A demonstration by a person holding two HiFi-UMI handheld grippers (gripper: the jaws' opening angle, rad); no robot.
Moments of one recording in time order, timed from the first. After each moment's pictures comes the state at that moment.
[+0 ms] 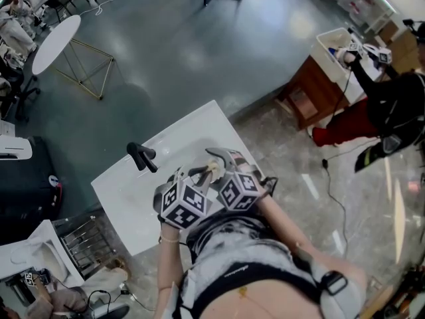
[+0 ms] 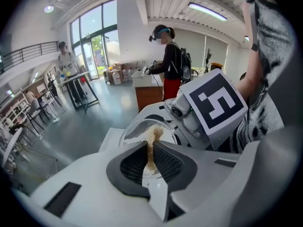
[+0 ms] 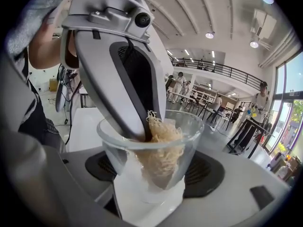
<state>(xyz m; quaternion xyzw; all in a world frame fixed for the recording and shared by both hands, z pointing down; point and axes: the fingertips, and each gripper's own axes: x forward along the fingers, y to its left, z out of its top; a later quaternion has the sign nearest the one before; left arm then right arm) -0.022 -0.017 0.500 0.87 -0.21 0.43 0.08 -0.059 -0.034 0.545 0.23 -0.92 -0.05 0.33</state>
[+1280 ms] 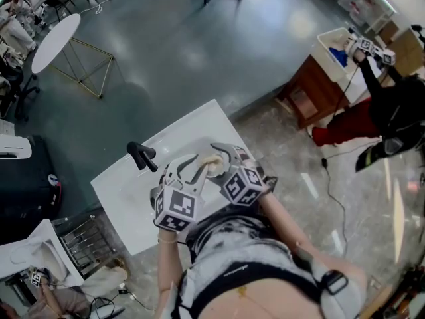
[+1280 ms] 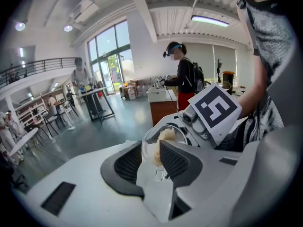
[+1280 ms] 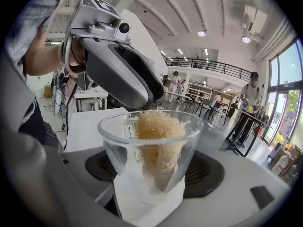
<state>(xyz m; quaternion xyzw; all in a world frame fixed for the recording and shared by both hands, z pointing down) -0.039 -0.047 0.468 0.89 -0.30 0.34 0.03 -0.046 -0.049 0.545 0.25 -0.92 -0.02 0.32</state>
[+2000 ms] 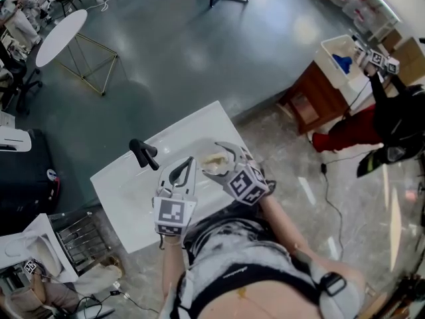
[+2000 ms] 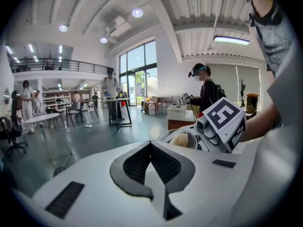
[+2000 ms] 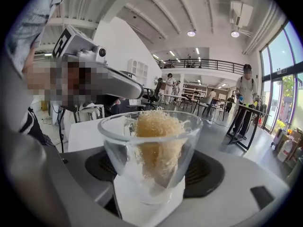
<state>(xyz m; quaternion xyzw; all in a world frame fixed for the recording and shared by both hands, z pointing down) -0.074 -0.055 0.449 0.88 -0.43 0.20 0.07 -0.043 -0.053 0.537 0.27 -0.92 0.03 0.28</state>
